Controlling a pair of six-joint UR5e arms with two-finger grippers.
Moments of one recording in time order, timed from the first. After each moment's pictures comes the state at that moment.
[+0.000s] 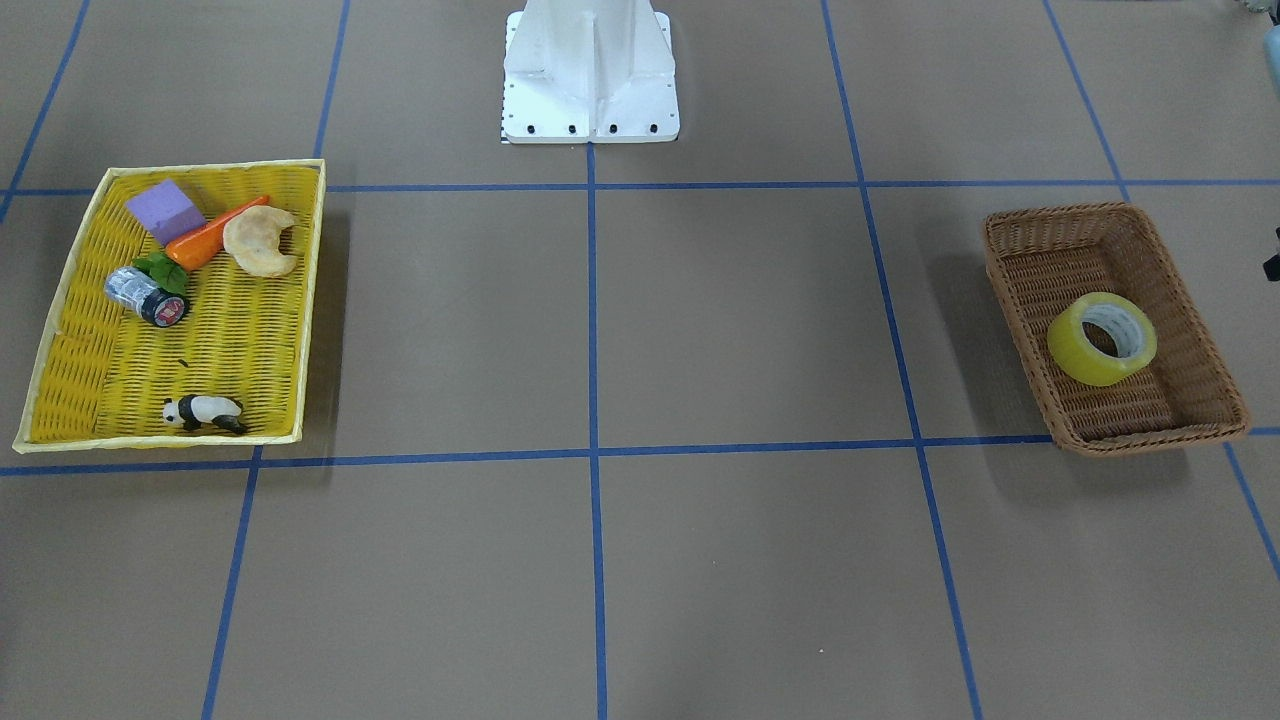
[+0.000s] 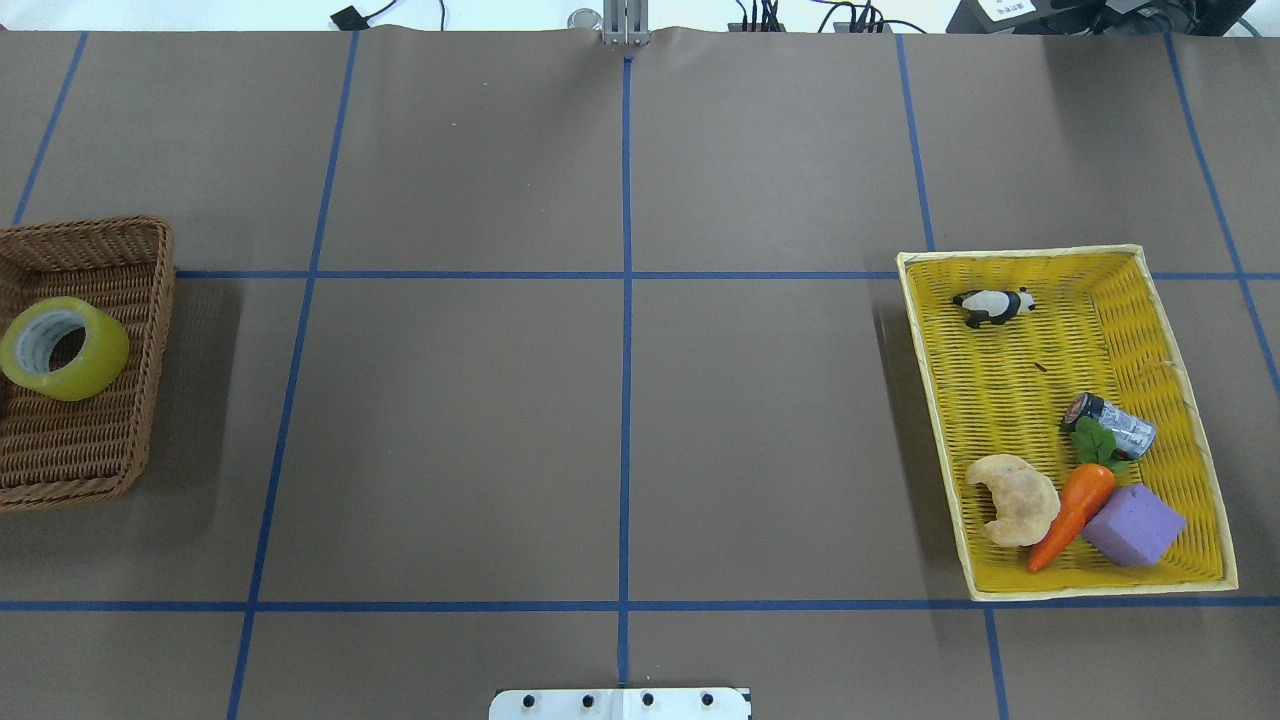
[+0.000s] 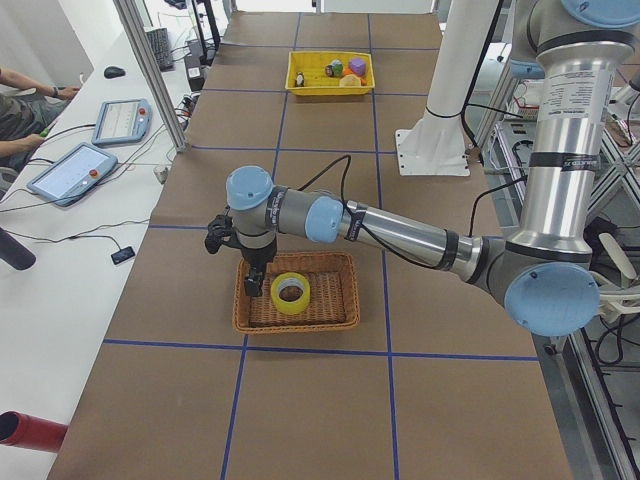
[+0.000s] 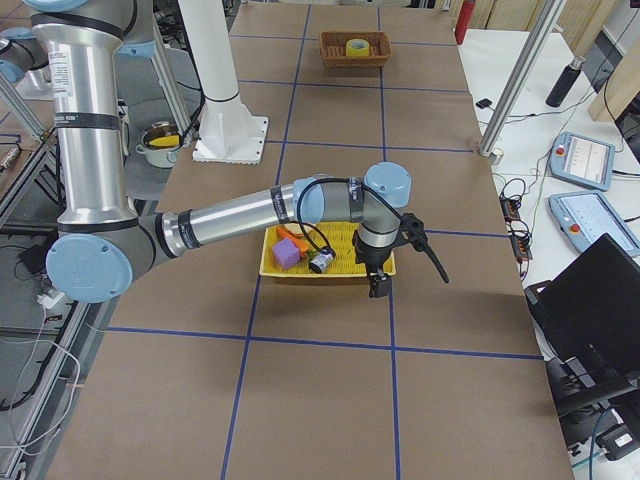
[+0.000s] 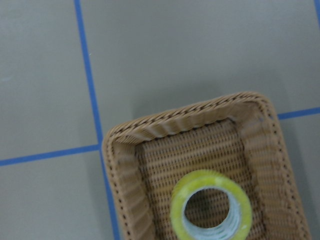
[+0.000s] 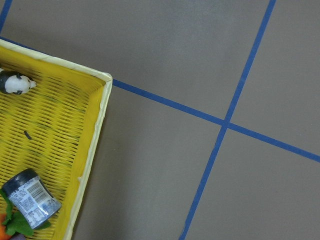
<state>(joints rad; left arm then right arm) -1.48 -1.61 -1.79 -1.51 -2.36 -0.06 1.49 -1.53 1.83 -1.81 2.30 -0.24</state>
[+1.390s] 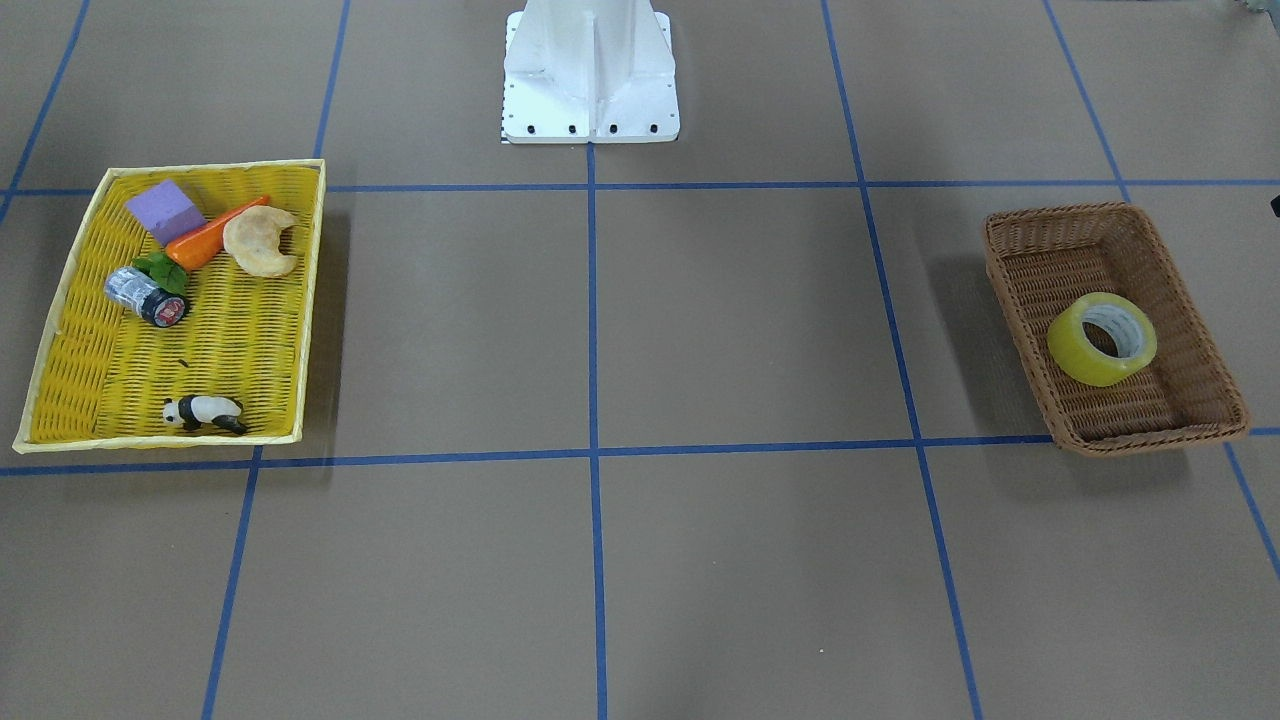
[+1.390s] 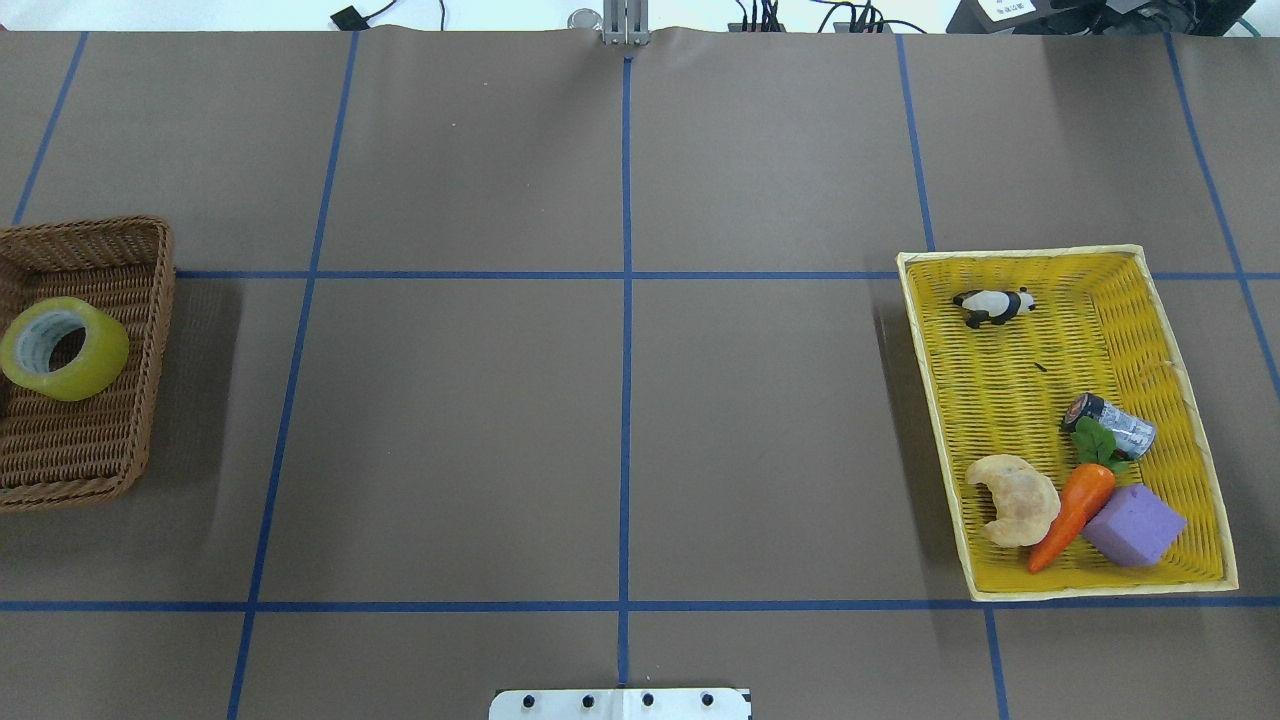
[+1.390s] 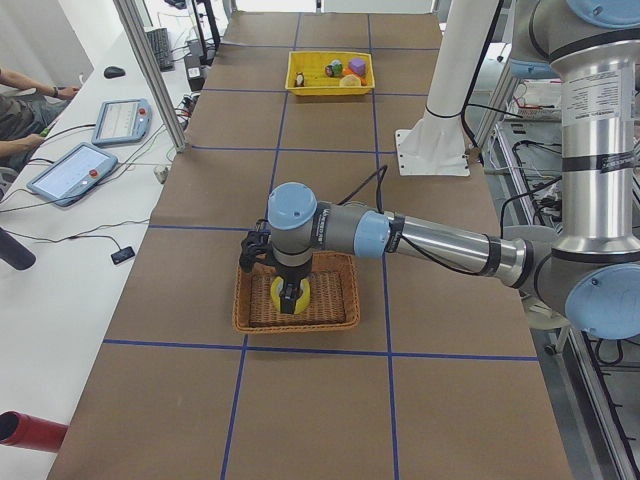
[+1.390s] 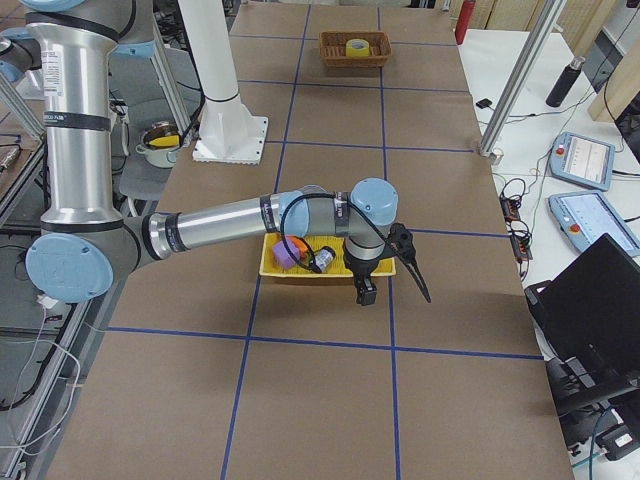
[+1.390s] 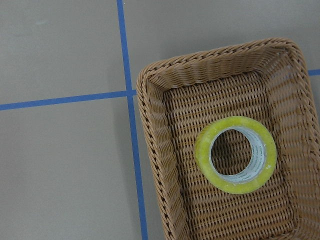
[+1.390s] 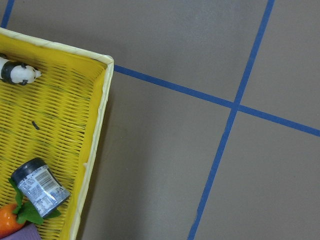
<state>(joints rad) -1.51 -1.45 -1.90 -1.53 -2.36 -0.05 1.51 -1.60 1.84 -1.77 2.36 -0.24</state>
